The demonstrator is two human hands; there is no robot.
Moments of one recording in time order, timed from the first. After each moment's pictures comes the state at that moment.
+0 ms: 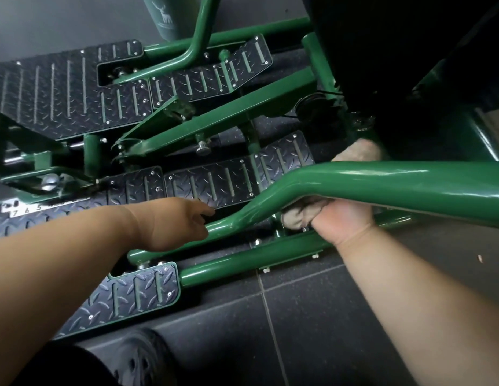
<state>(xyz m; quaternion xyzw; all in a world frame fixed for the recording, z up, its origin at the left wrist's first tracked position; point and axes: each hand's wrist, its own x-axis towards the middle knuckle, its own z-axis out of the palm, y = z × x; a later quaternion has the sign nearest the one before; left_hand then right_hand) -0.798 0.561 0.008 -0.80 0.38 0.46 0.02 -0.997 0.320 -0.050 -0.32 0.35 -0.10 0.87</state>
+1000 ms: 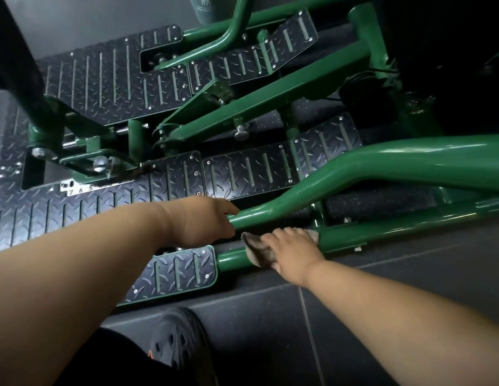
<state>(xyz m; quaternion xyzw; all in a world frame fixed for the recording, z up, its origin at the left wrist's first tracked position) -0.808 0.589 0.013 -0.81 0.33 0.48 0.04 -0.989 0.455 -0.197 -0.96 0.02 0.23 0.13</state>
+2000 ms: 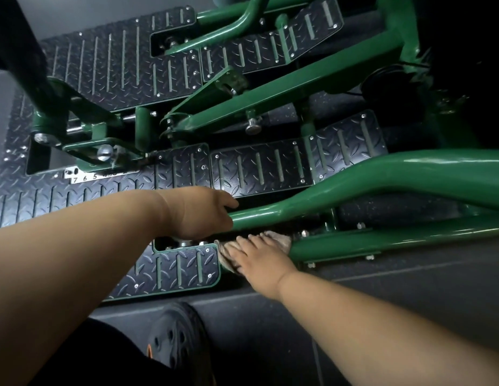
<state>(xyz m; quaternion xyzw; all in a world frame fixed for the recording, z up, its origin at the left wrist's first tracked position) -0.788 0.589 0.010 -0.81 0.29 0.50 0.05 -0.958 0.516 -0.213 -0.95 -0.09 0.24 0.16</state>
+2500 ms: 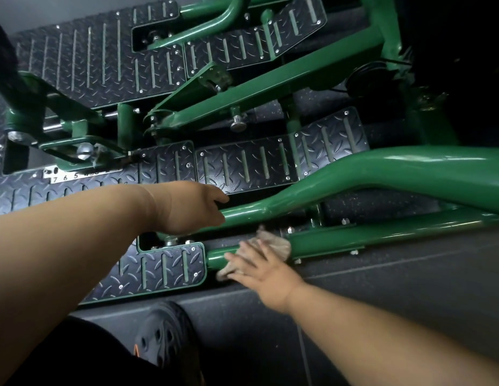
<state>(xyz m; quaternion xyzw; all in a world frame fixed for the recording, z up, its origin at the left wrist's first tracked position) -0.785 0.578 -0.001 -0.81 0.31 0.50 0.05 -1.014 0.493 -0.229 -0.96 -0.22 0.16 0.00</state>
